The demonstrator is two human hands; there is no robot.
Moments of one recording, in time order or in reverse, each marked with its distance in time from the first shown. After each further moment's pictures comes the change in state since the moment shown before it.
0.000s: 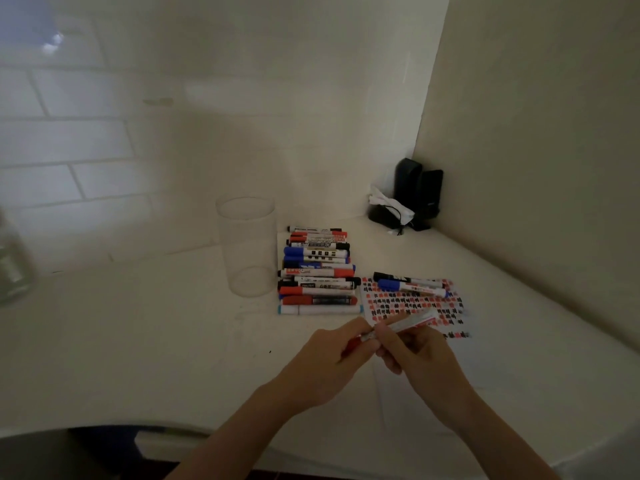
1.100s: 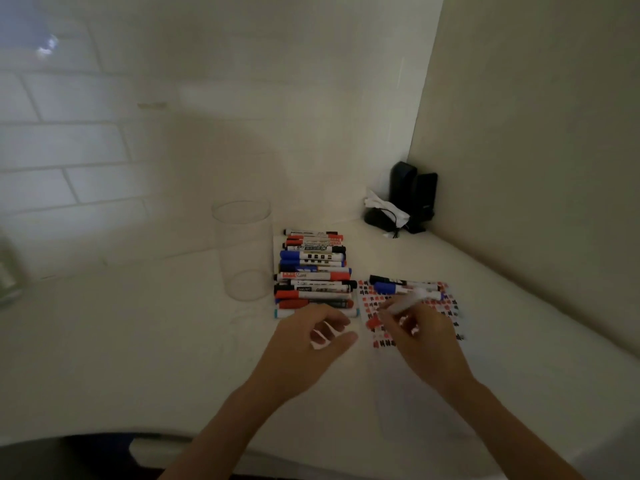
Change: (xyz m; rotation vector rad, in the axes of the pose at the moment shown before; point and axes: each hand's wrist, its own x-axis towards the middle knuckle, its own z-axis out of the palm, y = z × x) left_hand -0.006 -0.005 -0.023 0.076 0.270 -0.067; right_hand 0.030 0.010 -0.018 -0.634 0.172 -0.279
